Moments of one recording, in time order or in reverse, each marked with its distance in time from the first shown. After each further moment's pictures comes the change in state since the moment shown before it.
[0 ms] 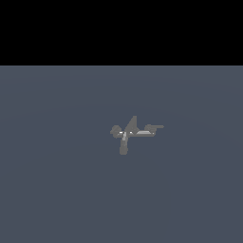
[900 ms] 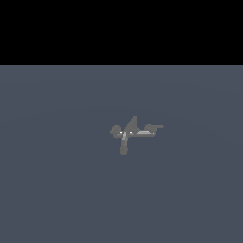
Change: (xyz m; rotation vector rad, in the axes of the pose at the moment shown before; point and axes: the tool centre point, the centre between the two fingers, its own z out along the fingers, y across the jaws) arm 0.035 -0.010 0.043 -0.001 -0.003 0.156
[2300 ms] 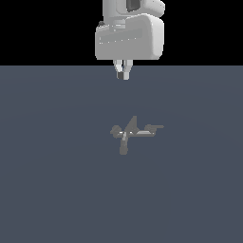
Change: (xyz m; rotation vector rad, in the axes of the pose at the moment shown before) arm 0.160 -0.003 0.191 -0.004 -0.015 0.680
